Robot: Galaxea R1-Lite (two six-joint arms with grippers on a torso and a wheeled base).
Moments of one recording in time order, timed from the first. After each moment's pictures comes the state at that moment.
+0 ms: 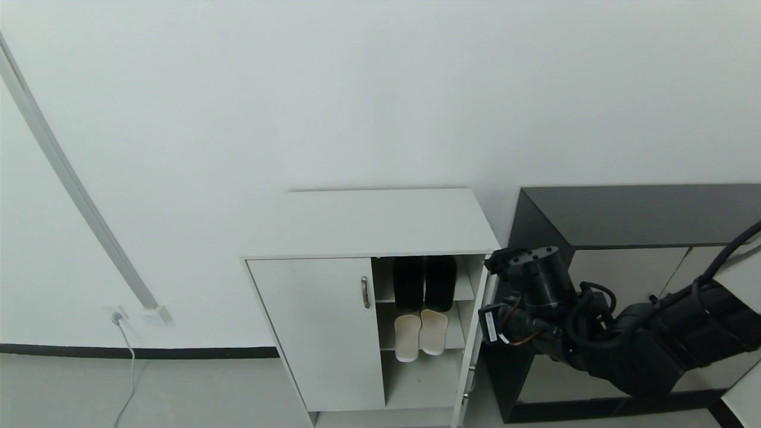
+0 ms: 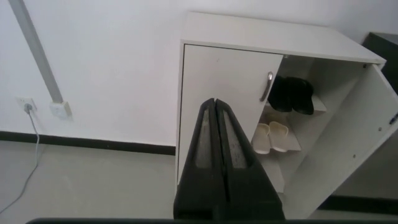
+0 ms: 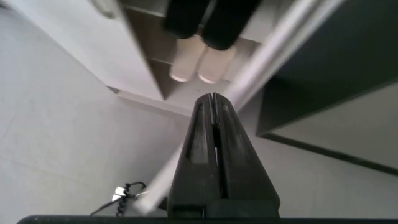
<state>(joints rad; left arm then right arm) 0.00 0.00 0.00 0.00 0.10 -0.09 0.65 1.95 -0.85 -0.51 -0.31 0.17</state>
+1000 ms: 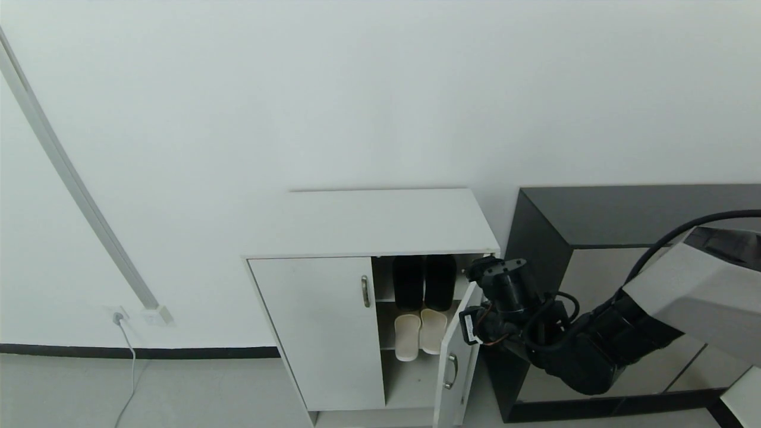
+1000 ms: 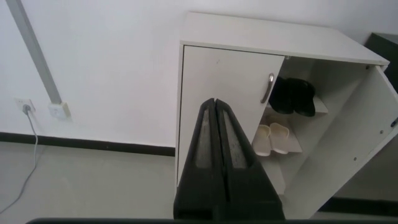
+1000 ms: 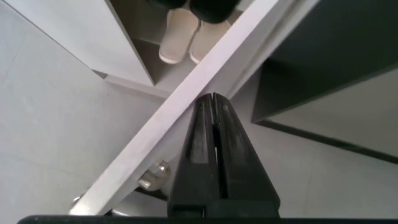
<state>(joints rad) 0.00 0.00 0.00 0.00 0.10 -0.09 0.64 2.14 -0.95 -0.64 -0.30 0.15</state>
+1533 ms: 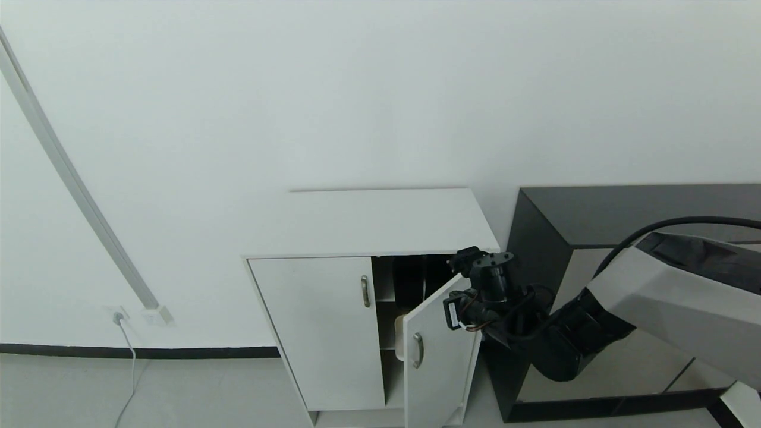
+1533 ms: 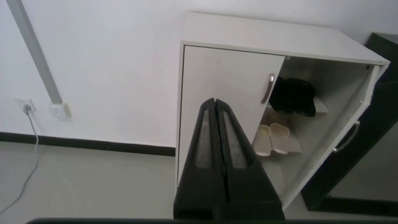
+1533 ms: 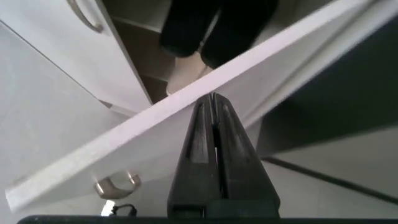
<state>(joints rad) 0.00 0.00 0.00 0.00 0.10 -0.09 0.62 2.25 -1.07 -0.75 -0.24 0.09</state>
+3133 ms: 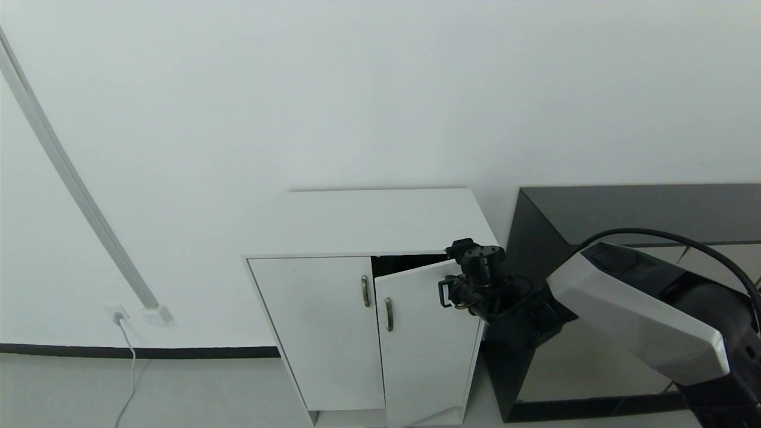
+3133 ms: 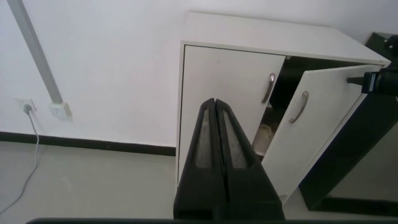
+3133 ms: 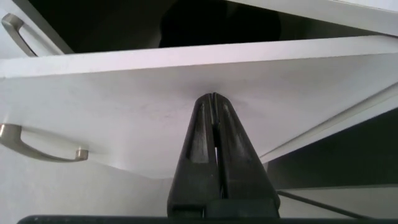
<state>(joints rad) 0.00 0.00 0.00 0.00 0.10 -0.09 0.55 2.48 -1.38 -0.75 -0.21 0.09</state>
